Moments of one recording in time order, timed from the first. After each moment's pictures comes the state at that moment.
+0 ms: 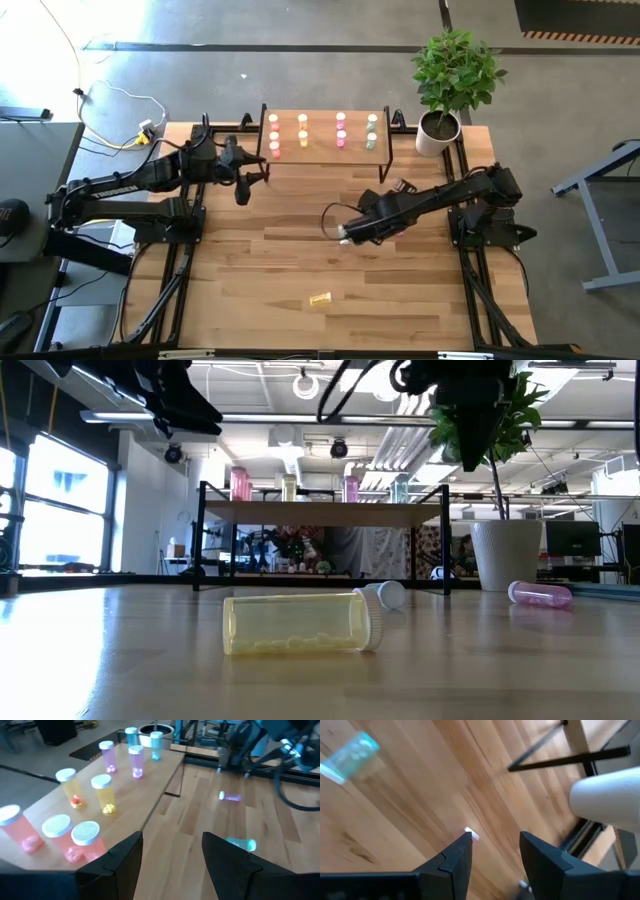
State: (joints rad) left arm 0.43 0.76 0.67 -0.29 -0.02 -0.02; right arm 0.24 1.77 1.57 -1.57 0.46 0.87
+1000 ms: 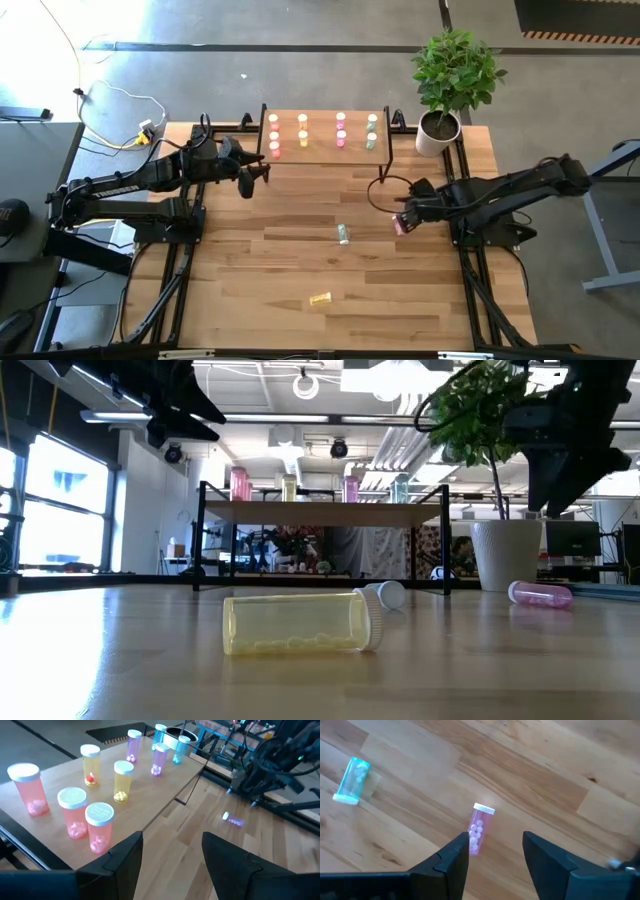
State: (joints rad) left arm 0.43 0.77 0.67 -0.29 -0.10 -0.31; right arm 0.17 1.06 0.79 -1.05 0.29 1.20
